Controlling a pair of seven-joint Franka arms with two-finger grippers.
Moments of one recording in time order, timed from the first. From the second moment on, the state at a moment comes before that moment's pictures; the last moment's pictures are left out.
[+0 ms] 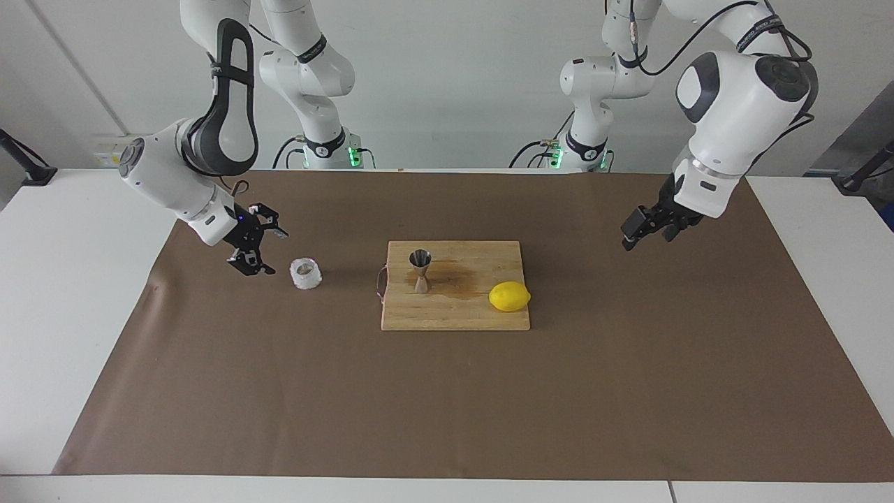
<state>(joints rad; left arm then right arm) -0.03 0.00 -0.05 -1.64 -0.07 1.60 -0.28 -0.16 0.12 -0.03 -2.22 0.59 2.10 -2.13</state>
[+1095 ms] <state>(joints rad) -0.04 0.01 -0.03 -1.58 -0.05 1.51 -0.23 -0.14 0.23 -0.02 -2.21 0.79 2.10 -2.30</state>
